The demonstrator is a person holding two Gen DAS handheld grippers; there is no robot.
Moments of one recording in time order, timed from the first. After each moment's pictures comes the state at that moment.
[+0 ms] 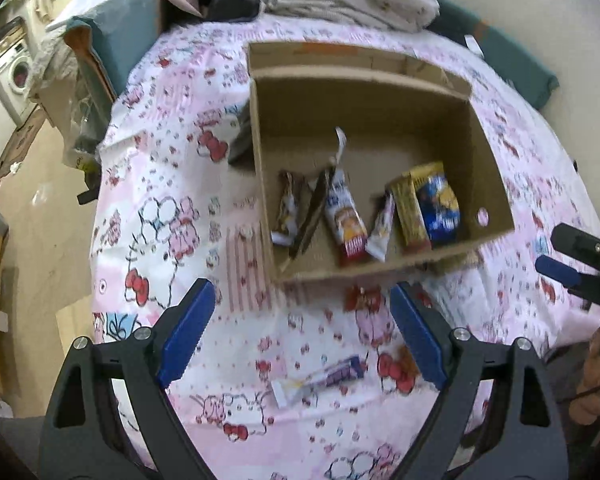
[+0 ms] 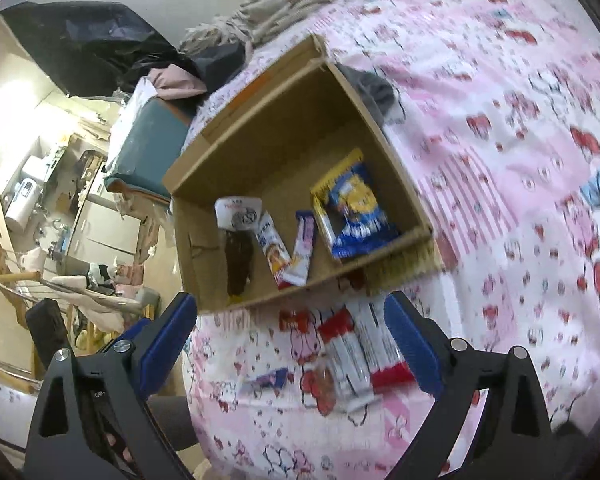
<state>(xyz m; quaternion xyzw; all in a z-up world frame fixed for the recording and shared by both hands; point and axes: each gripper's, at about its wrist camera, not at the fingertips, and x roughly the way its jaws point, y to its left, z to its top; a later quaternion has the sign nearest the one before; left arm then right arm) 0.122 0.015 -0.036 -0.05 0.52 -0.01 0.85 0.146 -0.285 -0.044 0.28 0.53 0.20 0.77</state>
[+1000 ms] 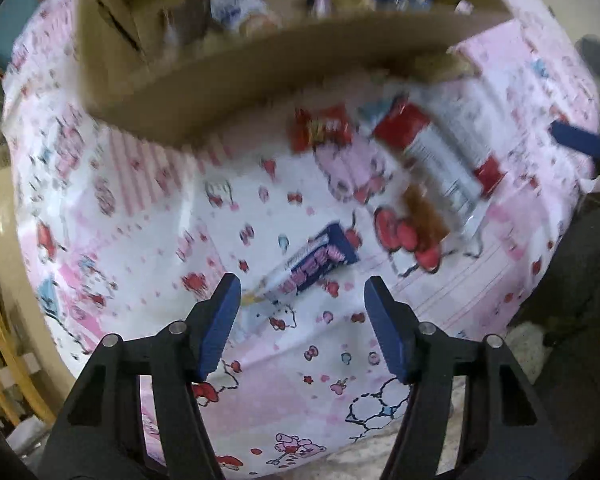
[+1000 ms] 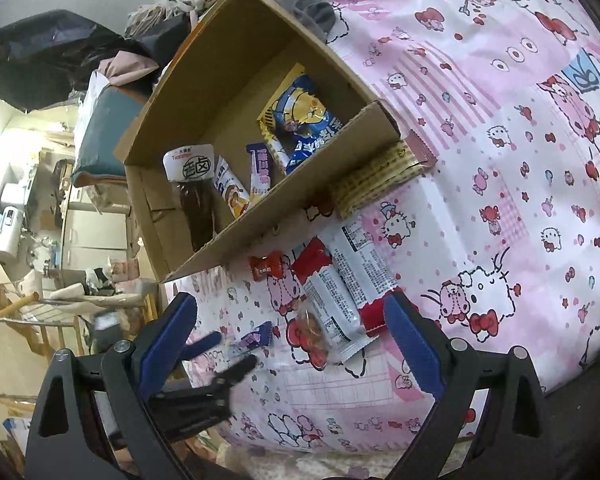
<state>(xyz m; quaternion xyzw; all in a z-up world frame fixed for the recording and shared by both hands) 0.108 -0.040 -0.150 0.06 0.69 -0.12 0.71 0.129 -0.285 -0.089 0.33 0.60 0.16 0.71</state>
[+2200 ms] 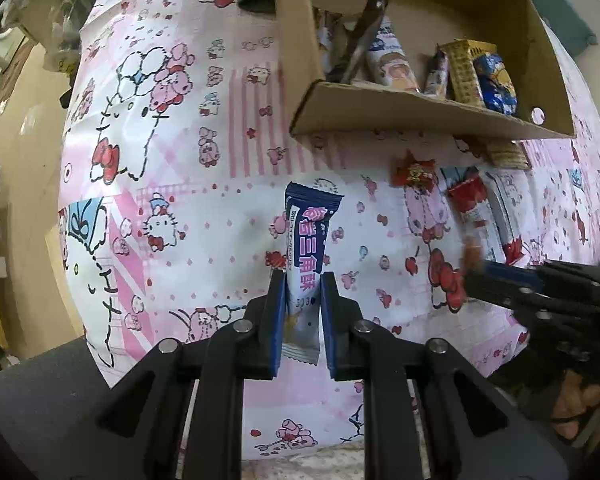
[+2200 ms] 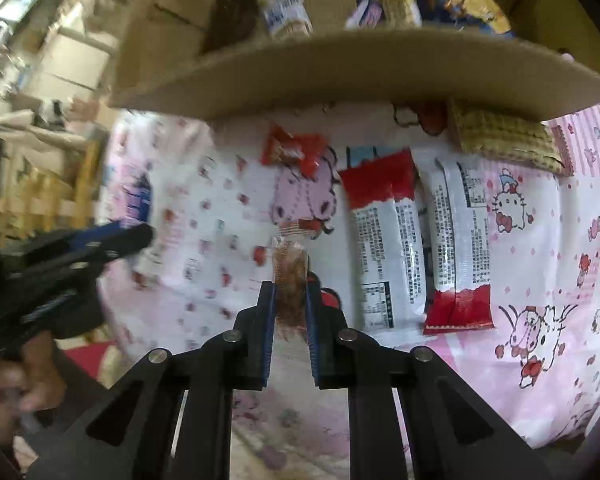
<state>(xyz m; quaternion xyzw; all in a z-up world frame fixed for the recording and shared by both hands) 0.105 0.028 -0.128 -0.07 0.67 0.00 0.74 0.116 -0.165 -0.129 0.07 0.68 0.27 0.68</state>
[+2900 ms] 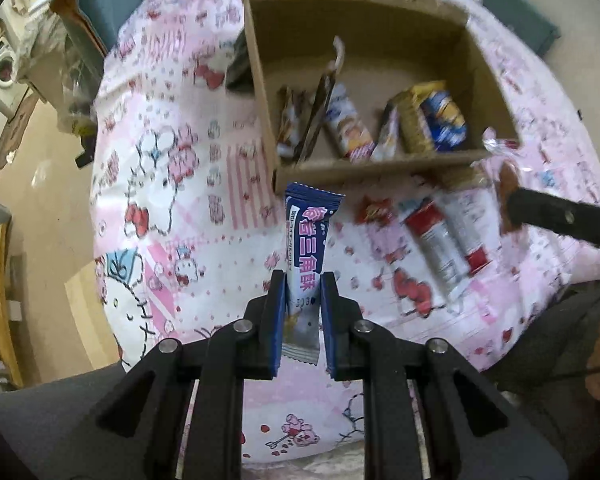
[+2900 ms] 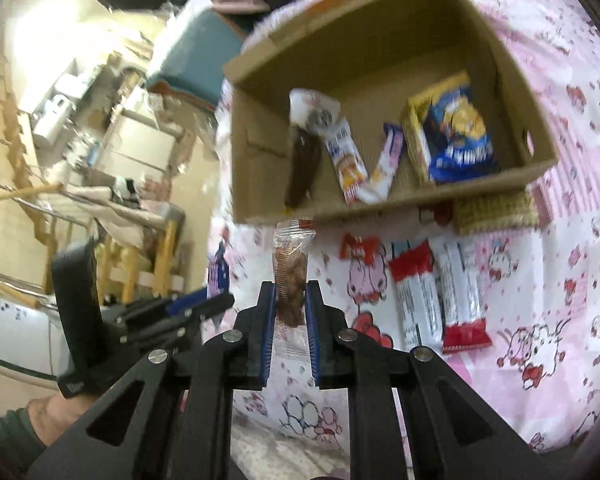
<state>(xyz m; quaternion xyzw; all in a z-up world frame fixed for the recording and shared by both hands) 0.087 0.010 -0.052 -0.02 0.58 -0.02 0.81 0.137 -0.213 -0.042 0.22 0.56 0.33 0.73</state>
